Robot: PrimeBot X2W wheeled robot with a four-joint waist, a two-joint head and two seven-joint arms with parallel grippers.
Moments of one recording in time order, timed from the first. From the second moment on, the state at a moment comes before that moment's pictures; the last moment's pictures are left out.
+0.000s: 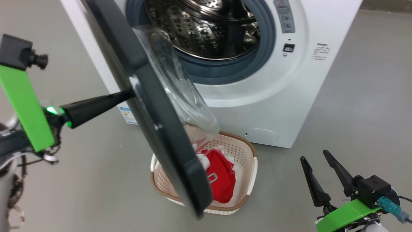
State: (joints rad) left arm -0.71 0.47 -0.12 0.08 -1.50 -0.12 1.01; right arm -0.04 -0.18 0.14 0.23 0.37 0.12 -0.26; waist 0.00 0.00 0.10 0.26
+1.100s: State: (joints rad) left arm -0.88 0.48 -0.29 0.25 -1.41 -0.12 0.53; right arm -0.07 -0.11 0.11 0.21 0.36 0.12 -0.26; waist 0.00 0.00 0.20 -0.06
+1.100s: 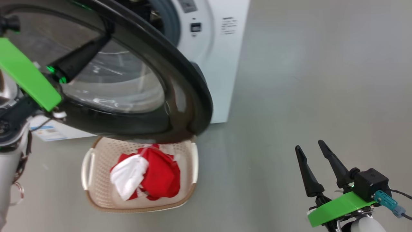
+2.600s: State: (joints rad) left arm -0.59 0.60 -0.52 0.20 -1.52 -0.12 0.14; right arm -0.08 -0.12 0.10 0.21 0.36 0.12 -0.26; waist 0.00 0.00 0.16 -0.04
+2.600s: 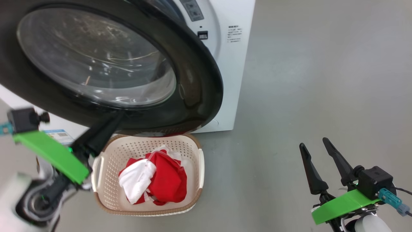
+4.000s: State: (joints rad) left arm -0.07 0.37 -0.24 0.37 -1.07 -0.12 -0.25; right arm -0.02 -0.12 0.06 0.21 0.36 0.12 -0.26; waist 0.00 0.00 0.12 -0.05
